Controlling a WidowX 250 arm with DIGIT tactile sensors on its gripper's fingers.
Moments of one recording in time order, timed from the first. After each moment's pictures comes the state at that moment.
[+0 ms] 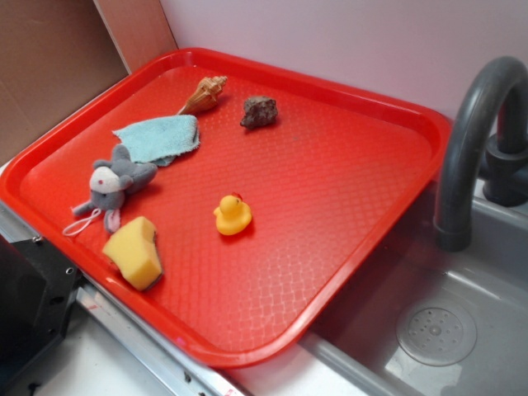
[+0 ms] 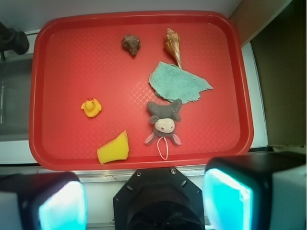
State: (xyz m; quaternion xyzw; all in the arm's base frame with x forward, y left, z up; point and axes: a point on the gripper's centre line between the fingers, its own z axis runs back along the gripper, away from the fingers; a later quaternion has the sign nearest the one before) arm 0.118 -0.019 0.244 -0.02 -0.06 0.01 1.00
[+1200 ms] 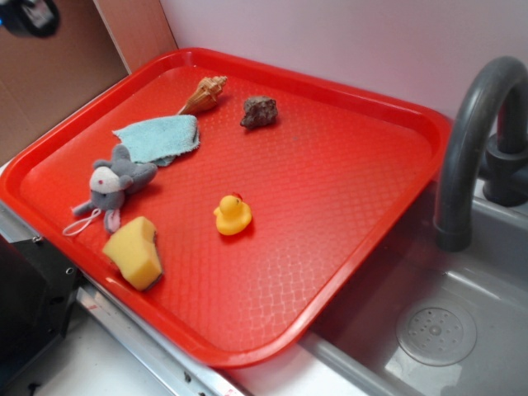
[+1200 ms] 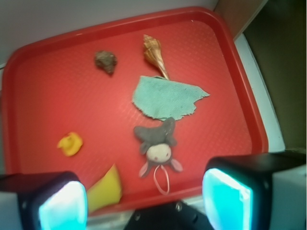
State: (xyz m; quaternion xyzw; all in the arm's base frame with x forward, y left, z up) arm 0.164 0.014 0.180 -0.02 -0.06 0.11 0.99
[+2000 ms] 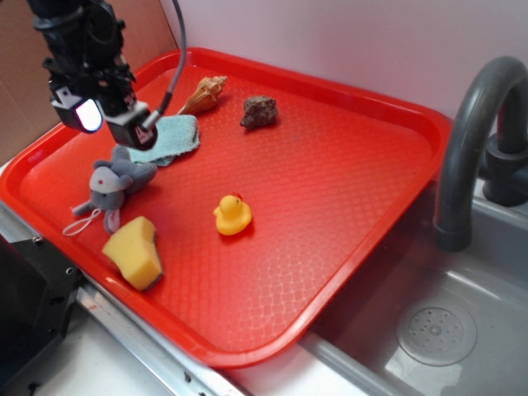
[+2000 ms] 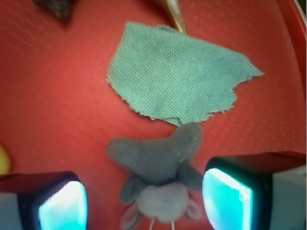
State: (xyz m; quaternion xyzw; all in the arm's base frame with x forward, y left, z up) arm 0.185 0.015 0.068 0.00 0.03 0.08 1.00
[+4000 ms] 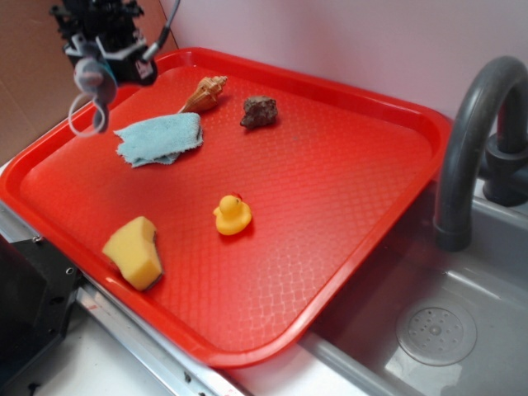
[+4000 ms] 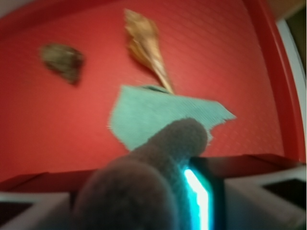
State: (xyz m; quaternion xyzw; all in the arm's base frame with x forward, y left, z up) arm 0.228 0.026 0.132 -0.05 0.00 0.08 1.00
